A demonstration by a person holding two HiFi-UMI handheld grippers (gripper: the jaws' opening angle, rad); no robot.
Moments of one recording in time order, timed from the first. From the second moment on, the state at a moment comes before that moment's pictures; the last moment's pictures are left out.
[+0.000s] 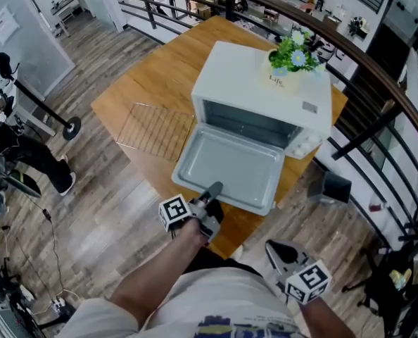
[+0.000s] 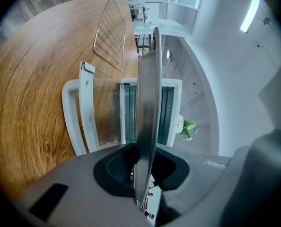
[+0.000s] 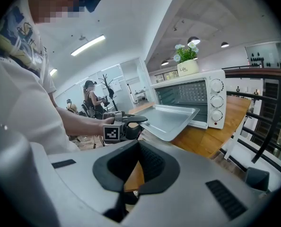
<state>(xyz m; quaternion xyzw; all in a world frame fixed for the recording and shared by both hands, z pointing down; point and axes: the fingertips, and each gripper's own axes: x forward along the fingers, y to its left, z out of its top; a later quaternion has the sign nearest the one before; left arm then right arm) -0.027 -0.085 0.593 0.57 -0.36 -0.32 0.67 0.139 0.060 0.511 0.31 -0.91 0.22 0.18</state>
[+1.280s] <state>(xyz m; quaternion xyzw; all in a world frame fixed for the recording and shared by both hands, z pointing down) -0.221 -0.077 0.575 0.56 -0.37 -0.34 0.66 0.006 0.024 0.505 0.30 -0.91 0.21 0.19</state>
